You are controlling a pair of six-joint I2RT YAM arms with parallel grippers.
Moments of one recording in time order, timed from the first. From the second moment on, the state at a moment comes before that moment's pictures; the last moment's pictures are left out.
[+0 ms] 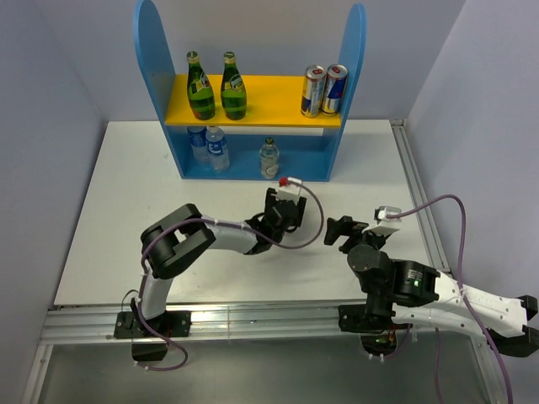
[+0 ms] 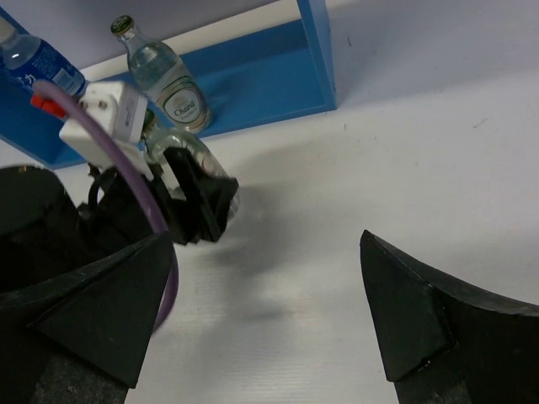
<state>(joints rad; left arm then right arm) -1.04 2.00 1.06 0.53 -0.62 -0.30 1.21 0.46 0.57 -0.60 1.14 0.77</state>
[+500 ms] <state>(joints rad) -0.88 2.15 1.37 0.44 -0.54 -0.26 1.21 0.44 0.57 -0.60 1.13 0.77</state>
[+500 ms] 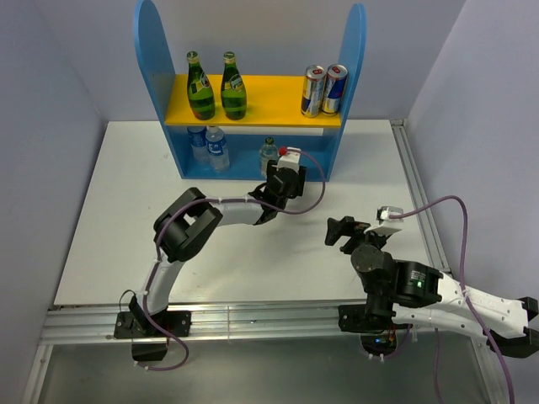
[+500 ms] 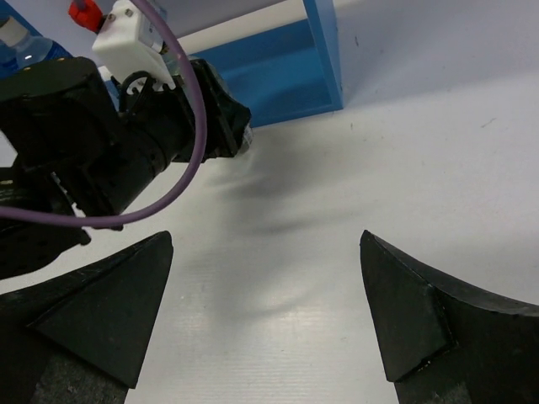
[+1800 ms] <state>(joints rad) -0.80 2.24 1.49 0.47 -0.45 -0.26 1.21 0.43 0.57 -0.58 1.11 0.75</state>
